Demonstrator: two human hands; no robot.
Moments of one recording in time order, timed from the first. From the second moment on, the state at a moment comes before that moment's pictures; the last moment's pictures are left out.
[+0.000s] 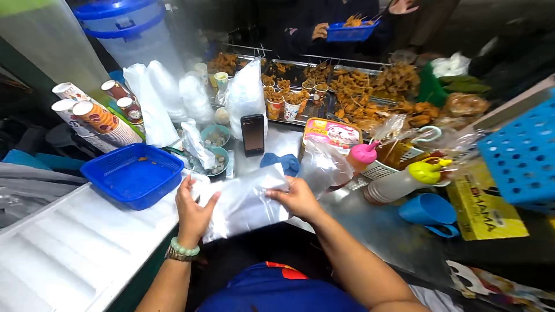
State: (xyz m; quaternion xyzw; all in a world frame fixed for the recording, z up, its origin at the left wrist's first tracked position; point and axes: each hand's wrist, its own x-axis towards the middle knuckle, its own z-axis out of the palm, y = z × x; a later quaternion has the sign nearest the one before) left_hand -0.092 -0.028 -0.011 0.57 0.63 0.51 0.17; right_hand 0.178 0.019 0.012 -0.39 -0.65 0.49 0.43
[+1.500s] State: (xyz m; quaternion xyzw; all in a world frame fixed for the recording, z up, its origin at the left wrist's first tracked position) left_hand 0.046 -0.029 0.009 0.49 0.25 0.55 0.63; right_hand 0.214 -0.017 0.017 -0.39 -0.71 0.24 0.53
